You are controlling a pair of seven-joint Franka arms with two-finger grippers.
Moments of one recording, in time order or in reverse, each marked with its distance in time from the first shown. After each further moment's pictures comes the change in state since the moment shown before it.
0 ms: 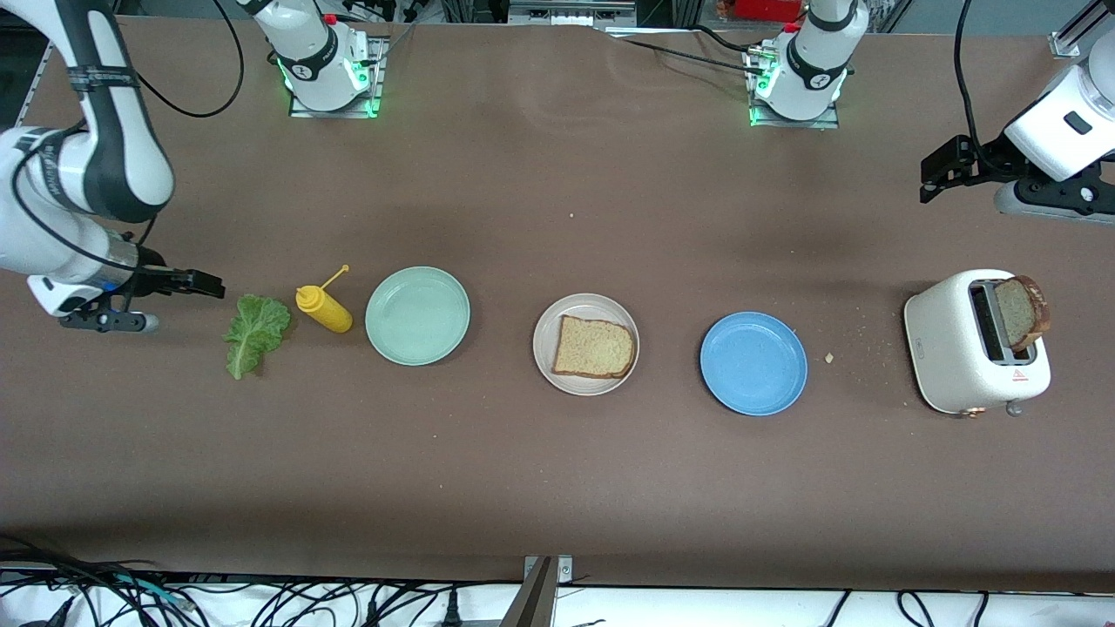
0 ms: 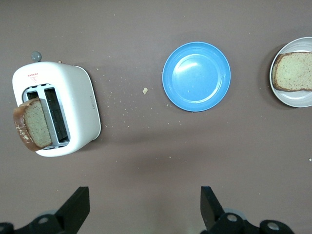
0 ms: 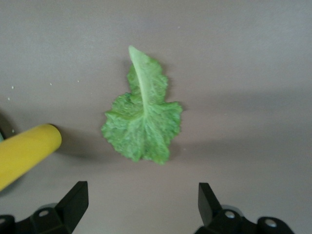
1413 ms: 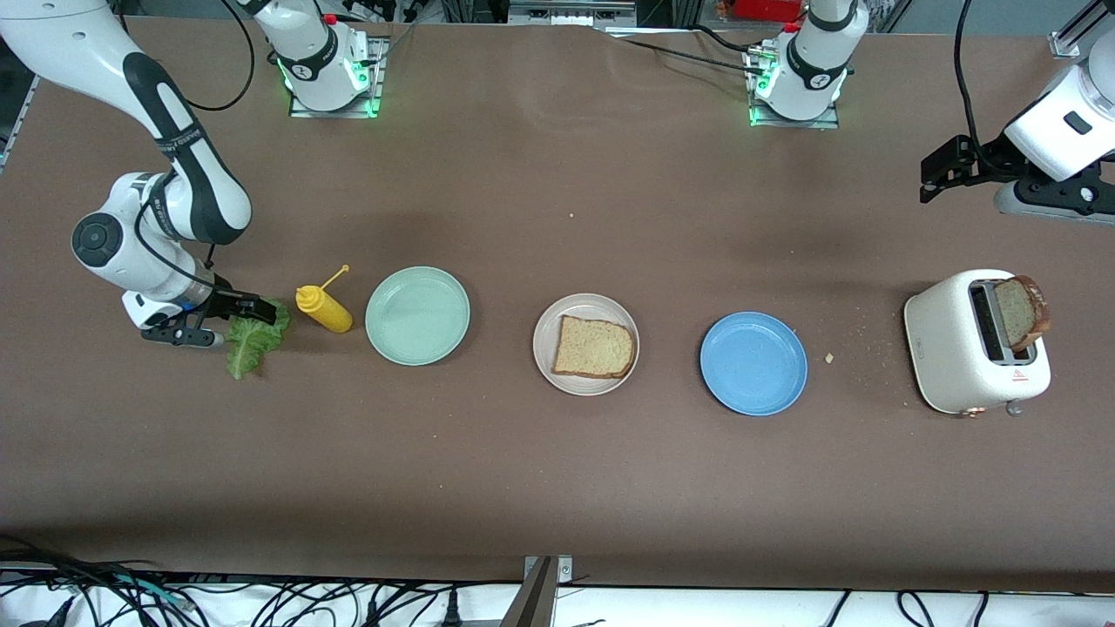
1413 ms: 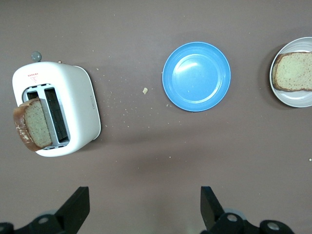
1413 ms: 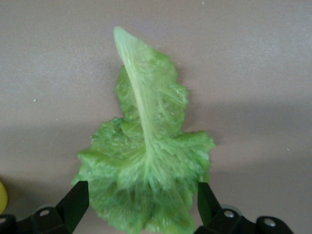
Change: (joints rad) left arm 0.000 0.000 0.000 0.000 0.000 0.000 0.000; right arm -0.024 0.212 0.021 -0.122 -0.065 0.439 0.057
